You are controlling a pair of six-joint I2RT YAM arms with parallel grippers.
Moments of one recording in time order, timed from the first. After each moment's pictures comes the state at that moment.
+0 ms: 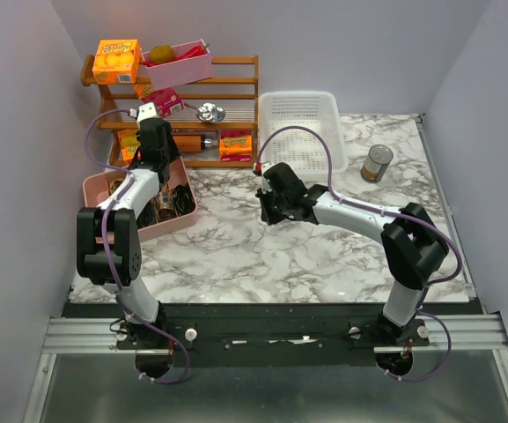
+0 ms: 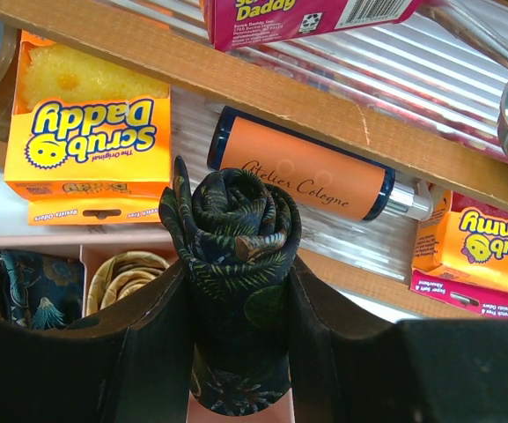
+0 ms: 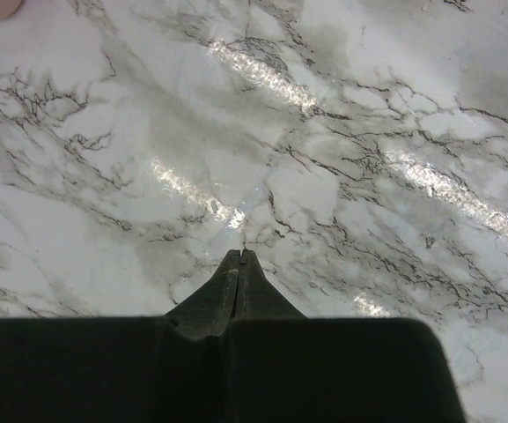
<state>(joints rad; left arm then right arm) -0.05 1.70 1.20 0.08 -0.25 -0.32 0.77 1.79 1.23 -0.28 -0.02 0.23</state>
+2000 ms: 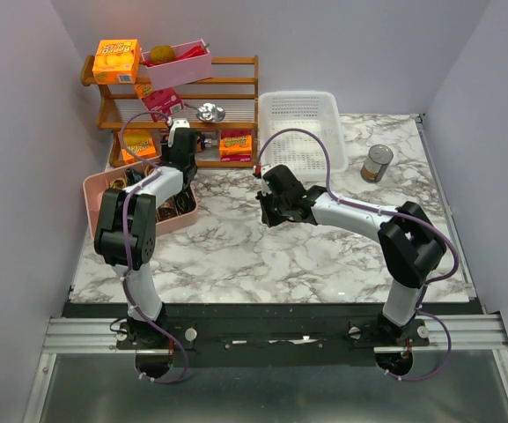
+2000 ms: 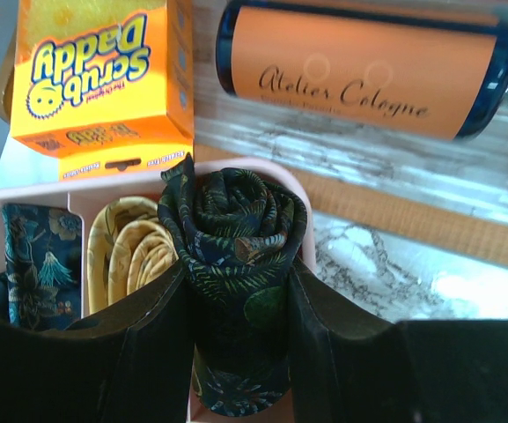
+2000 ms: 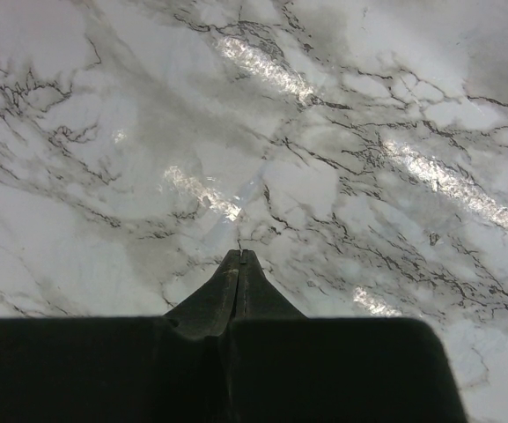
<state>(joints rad) -0.20 1.87 1.25 -0.01 -0.54 -0.13 0.77 1.81 1.23 -0.28 -0.02 0.23</state>
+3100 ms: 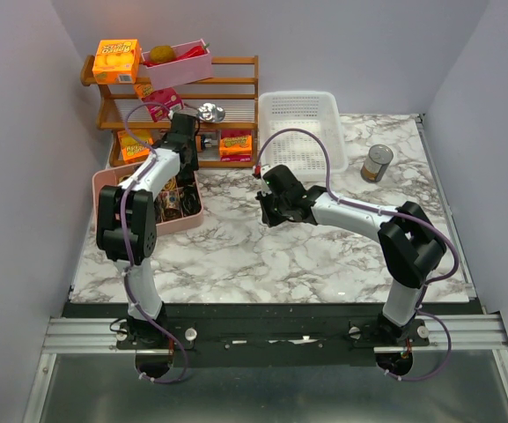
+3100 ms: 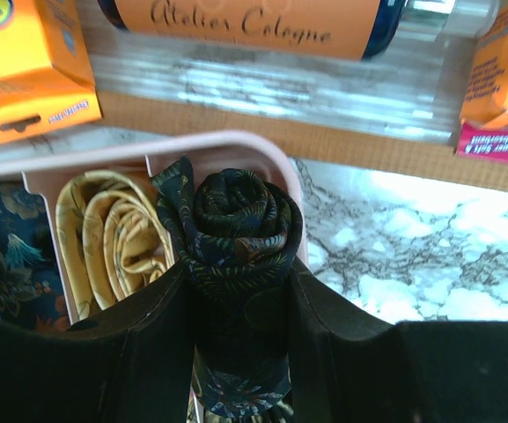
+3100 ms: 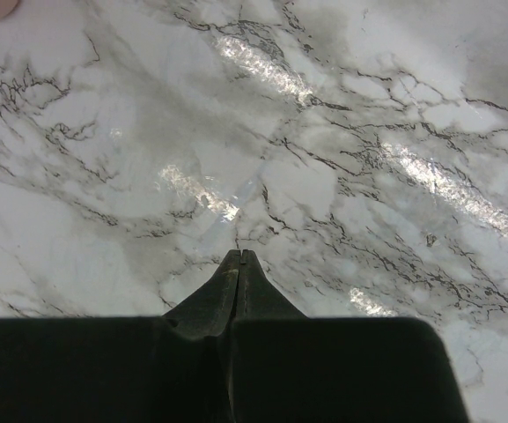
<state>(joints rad) -0.18 1.91 1.50 -0.45 -0.26 -0.22 0.77 1.81 1.23 -0.28 -0.02 0.22</state>
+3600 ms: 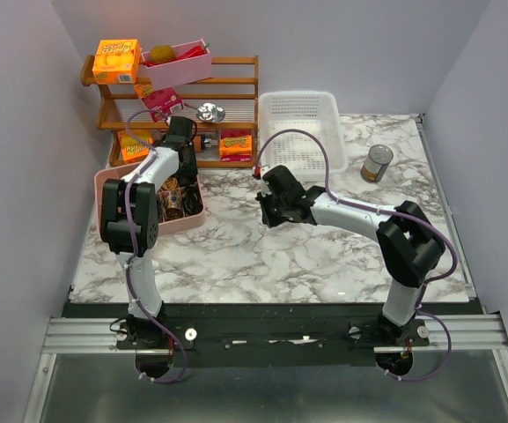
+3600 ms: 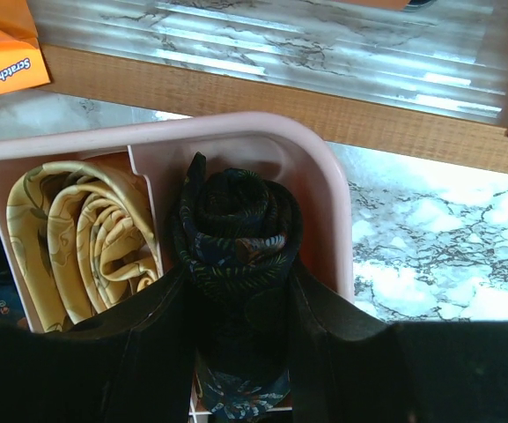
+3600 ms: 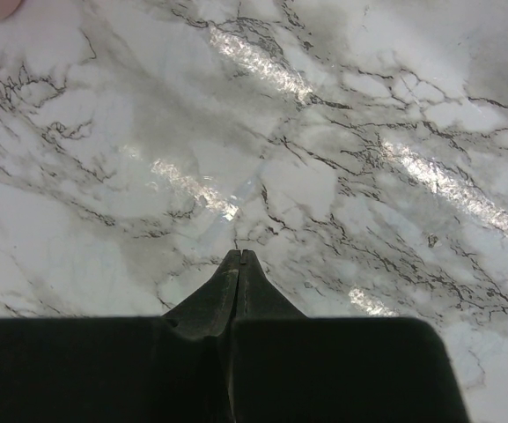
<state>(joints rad) -0.14 2.00 1.52 -0.49 -0.19 -0.25 0.77 1.81 1.23 -0.28 -0.02 0.22</state>
